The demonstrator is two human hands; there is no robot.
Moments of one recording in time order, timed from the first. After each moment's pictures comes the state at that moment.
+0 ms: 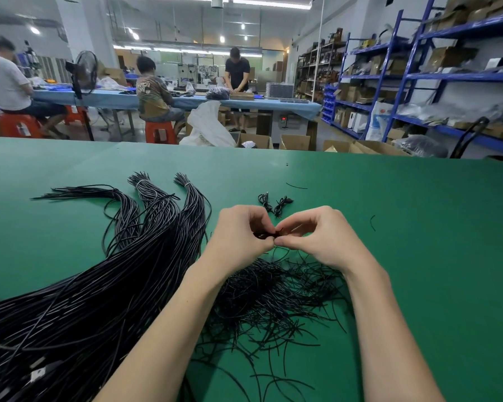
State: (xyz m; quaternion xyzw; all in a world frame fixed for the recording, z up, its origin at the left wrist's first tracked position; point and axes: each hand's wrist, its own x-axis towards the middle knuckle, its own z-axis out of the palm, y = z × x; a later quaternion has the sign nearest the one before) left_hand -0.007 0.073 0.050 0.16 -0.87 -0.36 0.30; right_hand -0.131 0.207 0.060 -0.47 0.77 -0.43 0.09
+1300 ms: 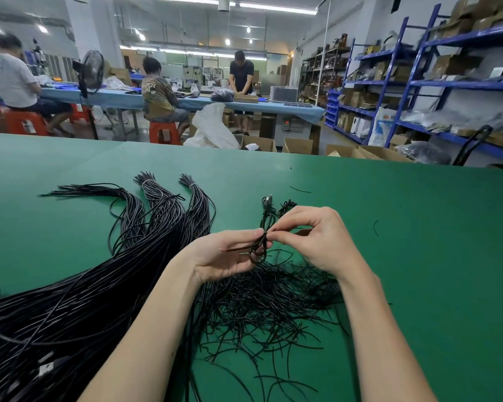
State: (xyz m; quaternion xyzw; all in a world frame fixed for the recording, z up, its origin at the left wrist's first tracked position) left_hand 0.012 0.033 0.035 0.13 -0.48 -0.87 0.00; right_hand -0.120 0.195 0.058 -0.54 0.68 -0.50 0.01
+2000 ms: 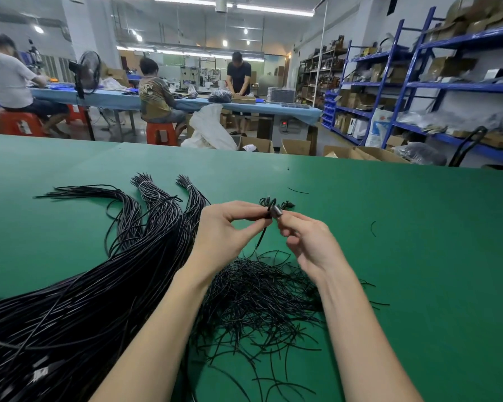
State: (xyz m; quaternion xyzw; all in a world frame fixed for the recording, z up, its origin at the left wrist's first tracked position) left_hand -0.001 0.048 0.040 0.05 -0.77 -0.46 0.43; right_hand -0.110 0.173 0.049 -0.20 0.52 -0.77 0.31
